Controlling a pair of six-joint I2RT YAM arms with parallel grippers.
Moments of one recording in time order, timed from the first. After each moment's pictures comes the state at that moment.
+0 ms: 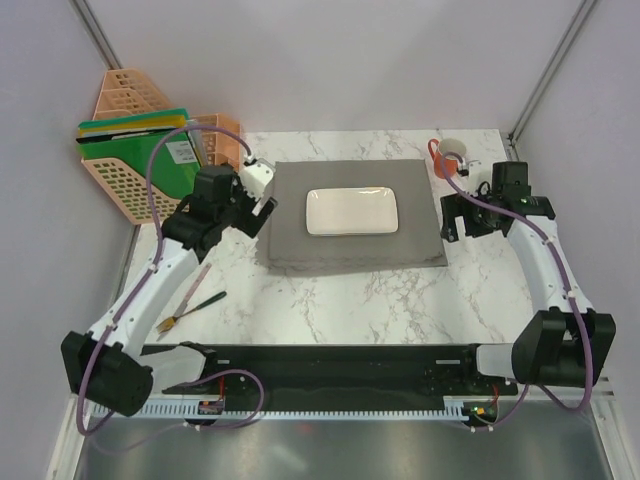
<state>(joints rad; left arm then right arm) -0.35 1.24 1.14 -0.50 -0.04 0.43 -0.07 1.34 1.17 -0.78 -0.27 -0.27</state>
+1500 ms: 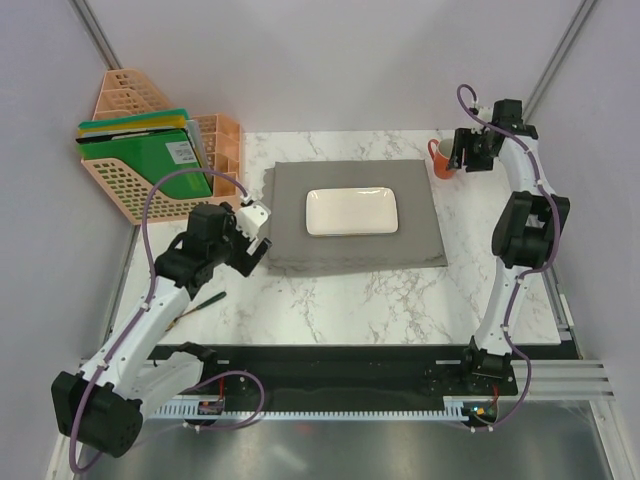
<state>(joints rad) -0.34 0.96 0.82 -0.53 0.06 0.46 -0.17 2.22 2.04 -0.78 -0.33 -0.09</state>
